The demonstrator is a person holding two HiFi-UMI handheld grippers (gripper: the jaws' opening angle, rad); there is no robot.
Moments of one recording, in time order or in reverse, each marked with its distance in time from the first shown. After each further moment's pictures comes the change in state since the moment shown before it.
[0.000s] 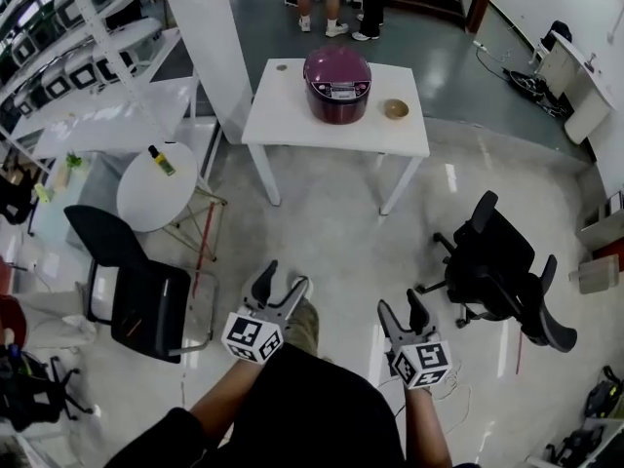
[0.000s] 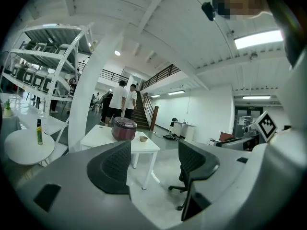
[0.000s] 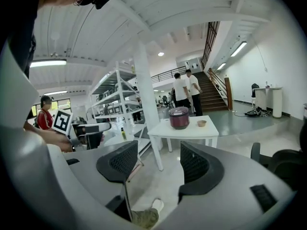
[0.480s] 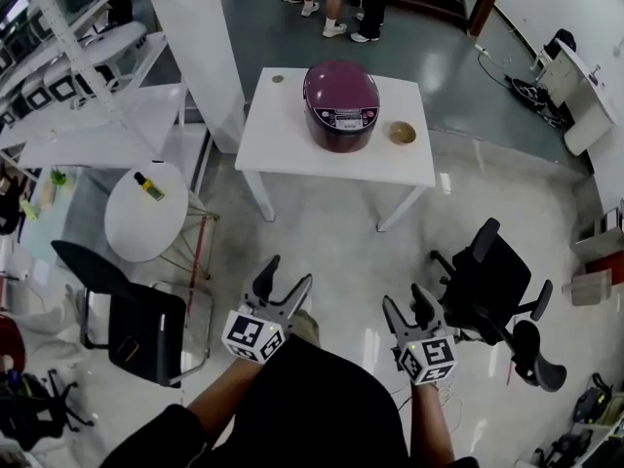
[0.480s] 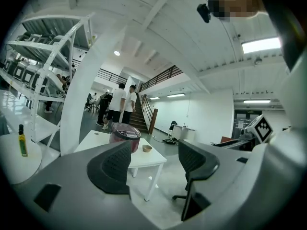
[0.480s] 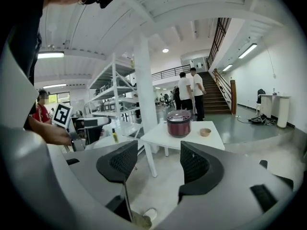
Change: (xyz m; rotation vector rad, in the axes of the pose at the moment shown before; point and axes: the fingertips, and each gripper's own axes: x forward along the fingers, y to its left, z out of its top) left arm 0.118 0.091 0.068 -0.017 -0.027 -0.045; right arm 0.140 -0.040 0.078 -0.067 0.030 -0.002
